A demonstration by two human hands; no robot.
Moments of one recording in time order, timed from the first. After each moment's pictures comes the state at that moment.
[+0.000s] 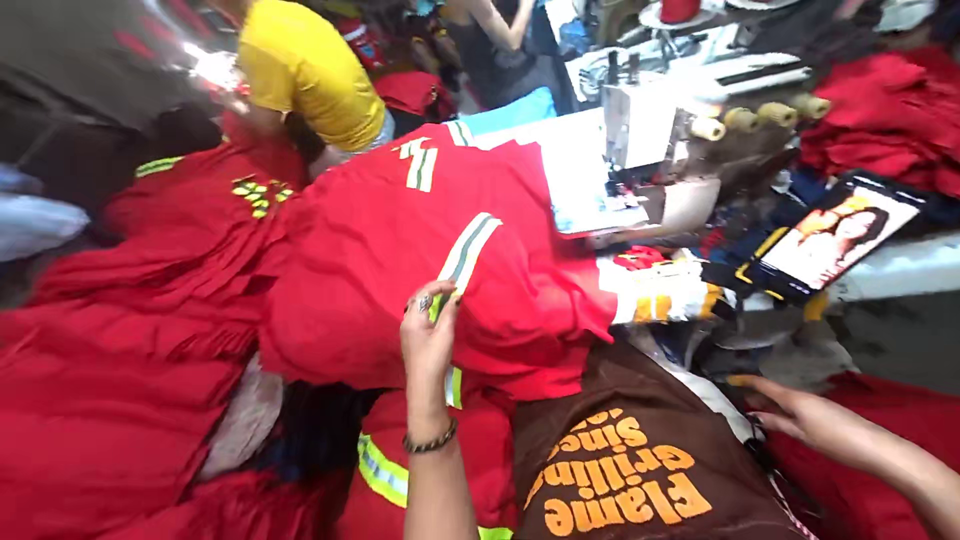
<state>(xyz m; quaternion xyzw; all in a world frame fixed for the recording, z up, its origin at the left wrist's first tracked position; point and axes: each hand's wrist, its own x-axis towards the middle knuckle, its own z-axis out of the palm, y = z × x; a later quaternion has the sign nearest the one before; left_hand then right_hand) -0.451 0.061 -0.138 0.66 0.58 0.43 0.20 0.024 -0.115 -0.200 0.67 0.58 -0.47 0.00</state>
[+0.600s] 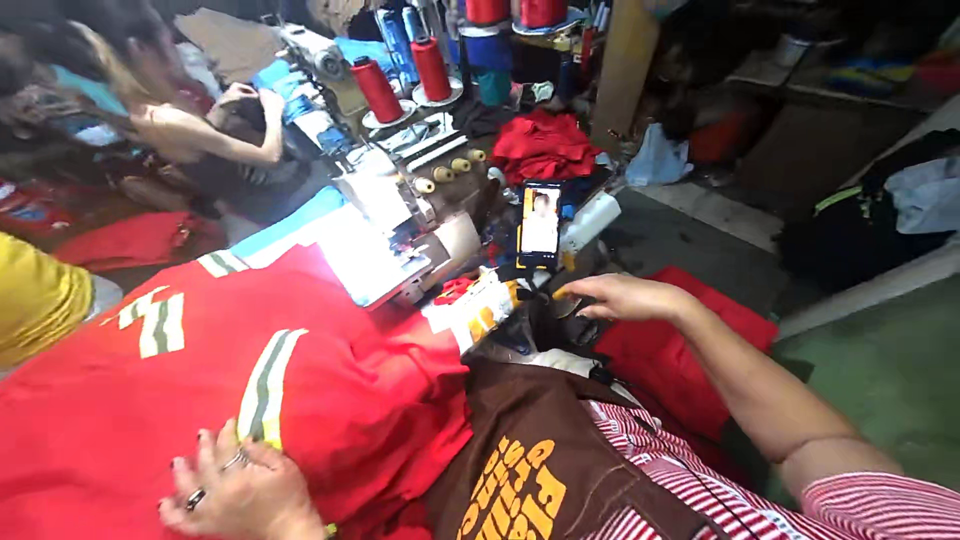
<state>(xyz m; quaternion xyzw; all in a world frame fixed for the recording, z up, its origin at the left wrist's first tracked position) -0.468 0.110 -0.223 0.69 0.62 0.35 -0.12 0.029 -0.125 -0.106 0.67 0.67 -0.30 -0.14</state>
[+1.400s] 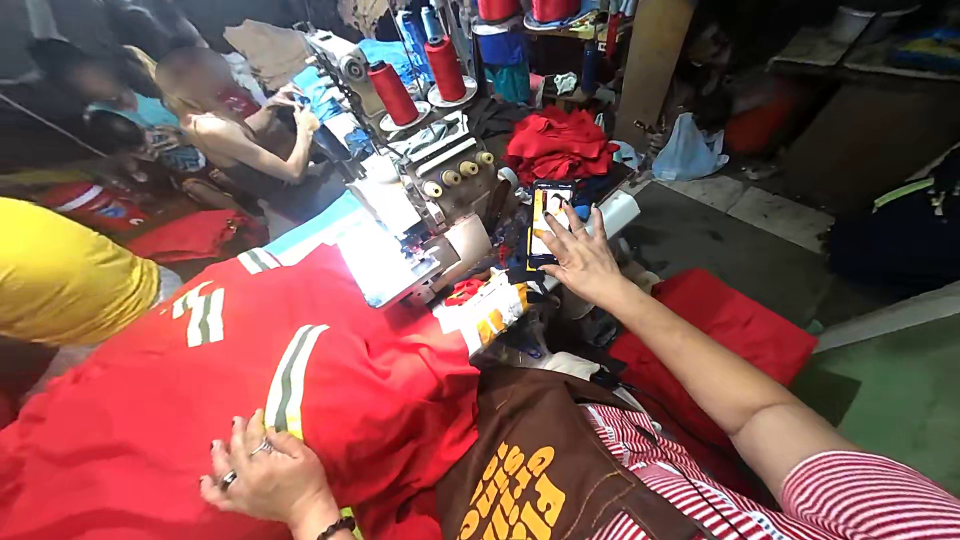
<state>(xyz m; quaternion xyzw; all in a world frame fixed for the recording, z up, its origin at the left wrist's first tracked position) -0.465 0.107 -0.223 0.67 0.63 0.35 -0.15 0.030 -0.045 -0.159 0.74 0.62 0.17 -0.18</state>
